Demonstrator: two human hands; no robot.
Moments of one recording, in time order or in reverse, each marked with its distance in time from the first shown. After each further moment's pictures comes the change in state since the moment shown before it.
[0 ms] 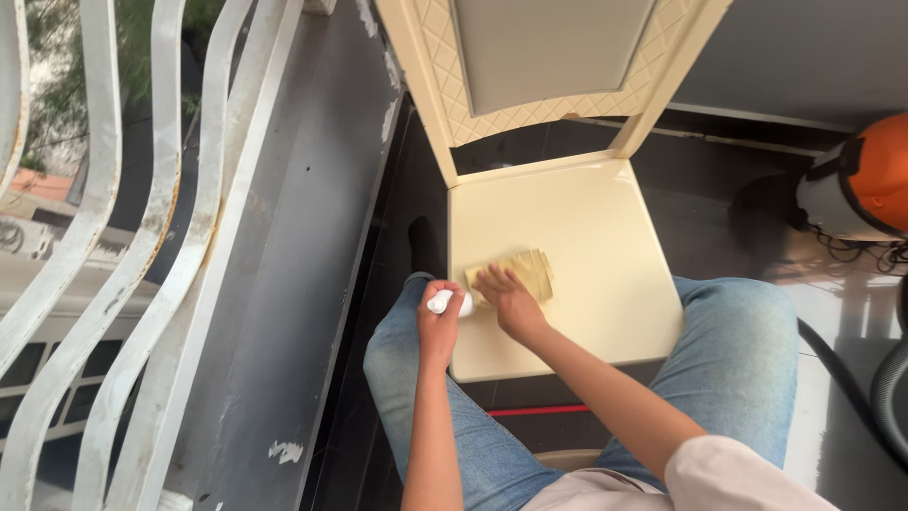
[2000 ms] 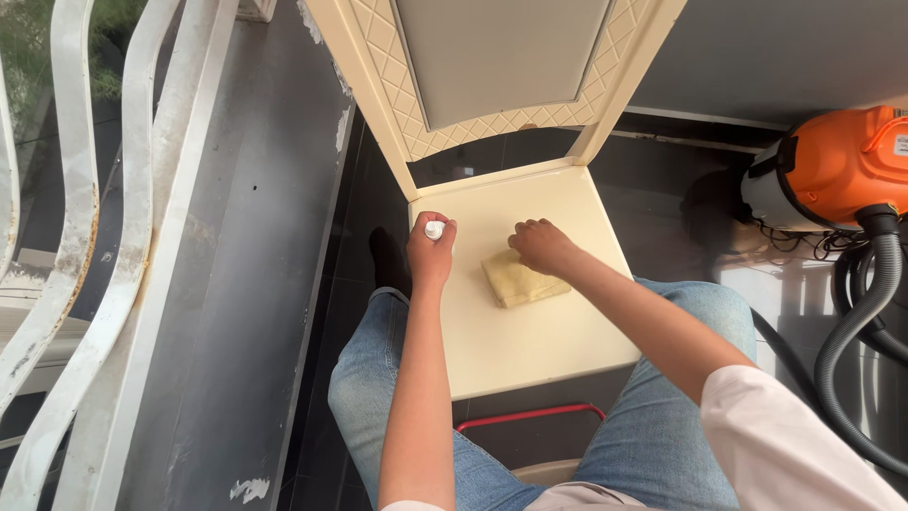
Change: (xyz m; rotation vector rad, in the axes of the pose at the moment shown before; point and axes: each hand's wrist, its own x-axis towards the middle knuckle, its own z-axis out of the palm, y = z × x) left_hand 0.119 0.022 0.087 0.238 -0.043 0.099; right_hand 0.059 0.109 -0.139 -0.253 -0.487 0.166
